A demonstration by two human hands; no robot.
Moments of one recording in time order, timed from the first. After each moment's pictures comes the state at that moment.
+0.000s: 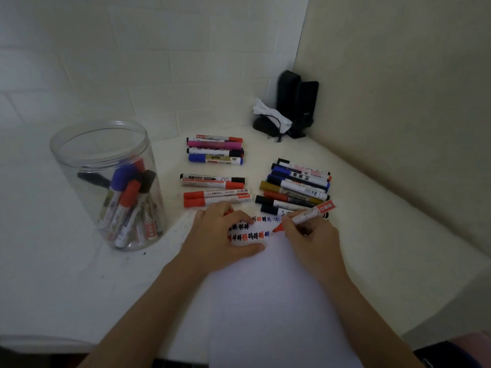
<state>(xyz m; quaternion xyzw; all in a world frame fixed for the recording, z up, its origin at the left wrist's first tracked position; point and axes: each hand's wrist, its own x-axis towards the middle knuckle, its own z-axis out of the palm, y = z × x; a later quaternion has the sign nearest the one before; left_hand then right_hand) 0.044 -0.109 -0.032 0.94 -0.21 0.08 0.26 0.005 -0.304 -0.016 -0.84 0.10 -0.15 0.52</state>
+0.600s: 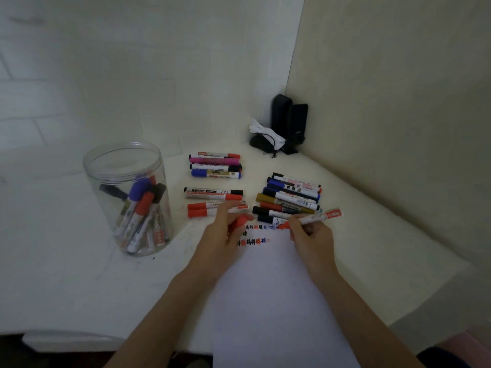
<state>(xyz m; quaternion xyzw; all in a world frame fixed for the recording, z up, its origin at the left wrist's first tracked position) 0.018 -0.120 -0.011 0.84 -0.15 0.04 0.52 0.009 -0.307 -0.008 -0.76 0.18 -0.17 0.60</state>
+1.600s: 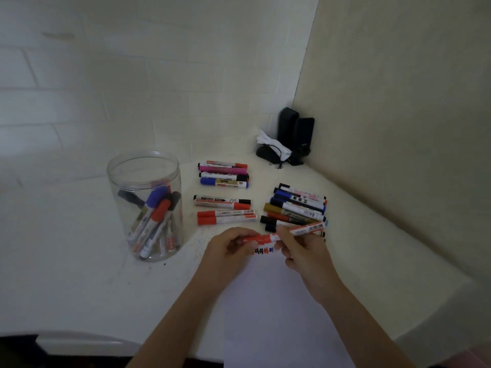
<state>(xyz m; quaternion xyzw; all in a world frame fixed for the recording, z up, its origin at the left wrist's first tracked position) 0.014 -0.112 -0.020 0.79 -0.16 0.06 0.59 -0.010 -0.281 0.017 -0.71 0.08 -0.02 0.70</state>
